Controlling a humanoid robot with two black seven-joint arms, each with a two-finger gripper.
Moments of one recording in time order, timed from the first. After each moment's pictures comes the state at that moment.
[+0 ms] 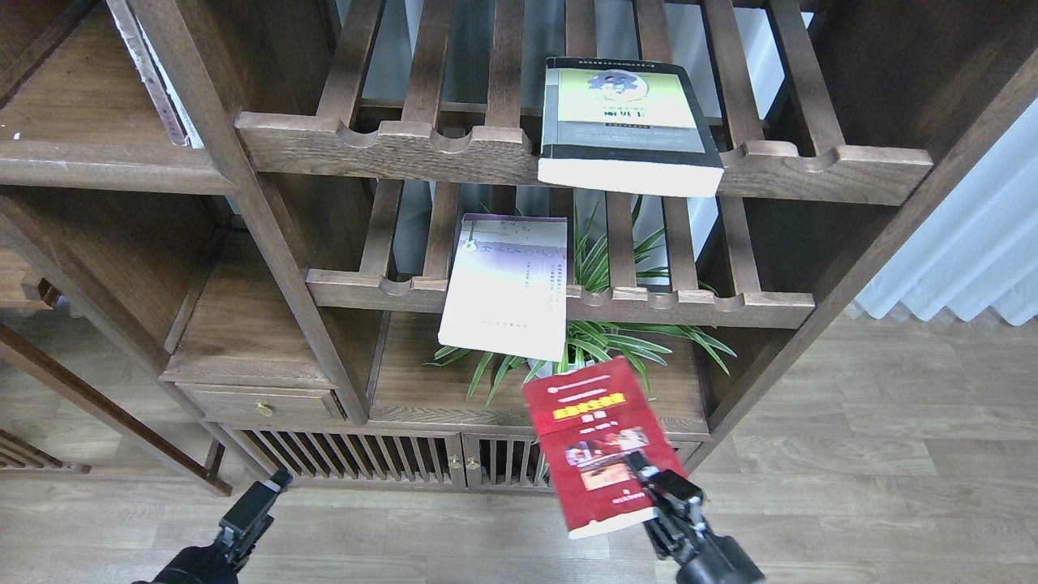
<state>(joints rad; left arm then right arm) 0.14 0.20 -1.04 -0.88 -0.12 -0.49 0.08 -0.23 -0.18 0.86 1.16 0.33 0.58 -0.06</state>
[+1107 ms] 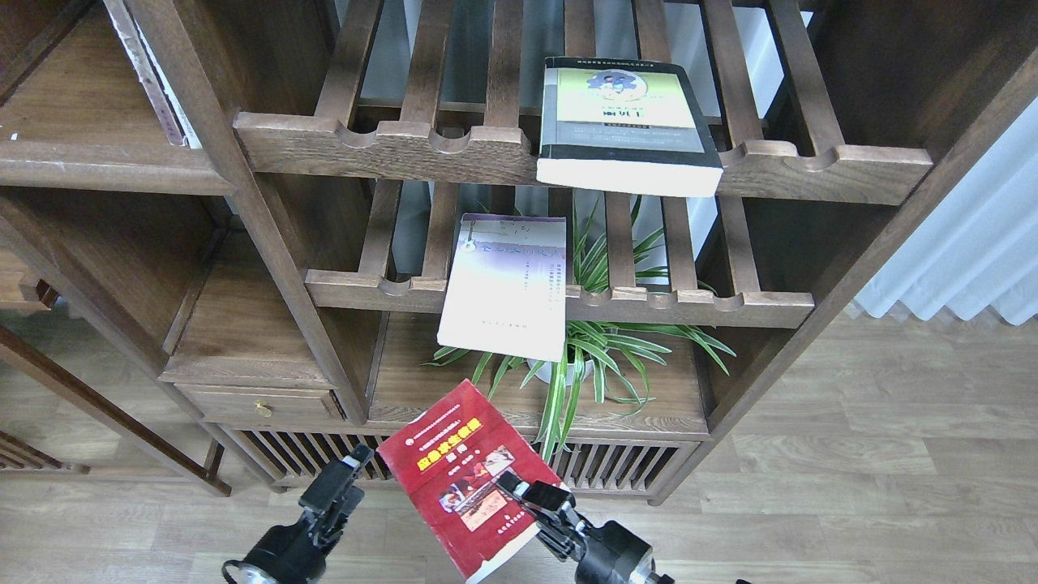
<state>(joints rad) 0.14 0.02 -0.95 -0.99 -0.15 -0.49 0.08 0.01 -0.06 0.55 0.99 0.34 0.58 -0.06</state>
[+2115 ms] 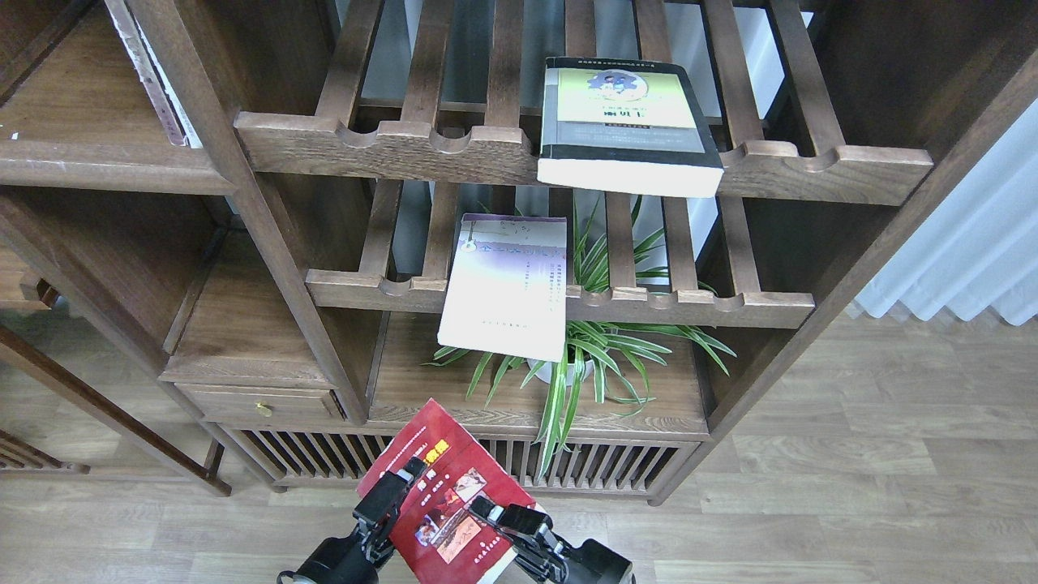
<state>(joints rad) 0.12 0.00 -0.85 -0.97 -0.17 -0.49 0.00 -0.02 -0.05 0.53 0.99 0.33 0.58 -0.12</state>
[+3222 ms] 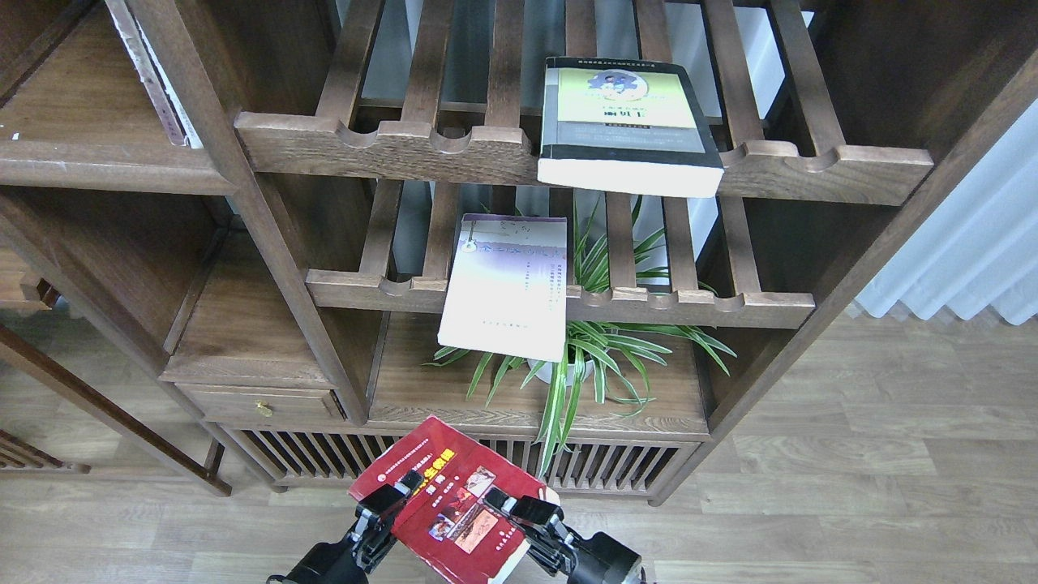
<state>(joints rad) 0.12 0.09 -0.84 -0.97 -0.21 -0.49 -0.01 0.00 -0.06 0.58 0.92 0.32 0.58 -0.11</state>
